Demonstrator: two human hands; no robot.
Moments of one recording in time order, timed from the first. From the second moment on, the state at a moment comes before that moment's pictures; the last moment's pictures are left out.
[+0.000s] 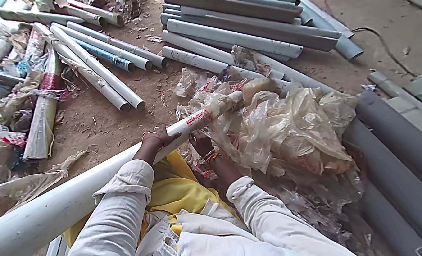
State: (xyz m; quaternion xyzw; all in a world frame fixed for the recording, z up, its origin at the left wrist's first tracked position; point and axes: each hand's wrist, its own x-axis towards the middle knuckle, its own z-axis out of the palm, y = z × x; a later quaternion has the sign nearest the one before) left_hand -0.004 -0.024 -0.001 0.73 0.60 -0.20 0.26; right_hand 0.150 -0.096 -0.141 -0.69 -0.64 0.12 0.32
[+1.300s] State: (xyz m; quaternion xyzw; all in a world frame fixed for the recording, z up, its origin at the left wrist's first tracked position) left_hand -0.007 -0.021 -0.009 0.74 0.60 -0.20 0.26; right_hand 0.145 -0.099 -0.119 -0.72 -0.47 0.33 0.40
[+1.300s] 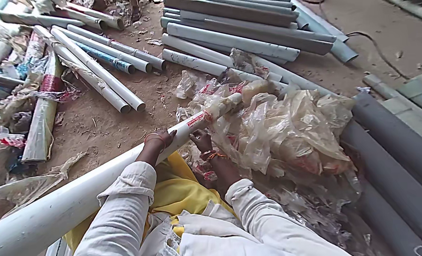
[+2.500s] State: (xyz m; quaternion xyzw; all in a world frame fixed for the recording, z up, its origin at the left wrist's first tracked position) left_hand -0.064 -0.081 0.019 0.73 0.60 -0.31 0.09; right_hand 0.175 -0.151 -0.110 -0.70 -0.15 0.52 0.47
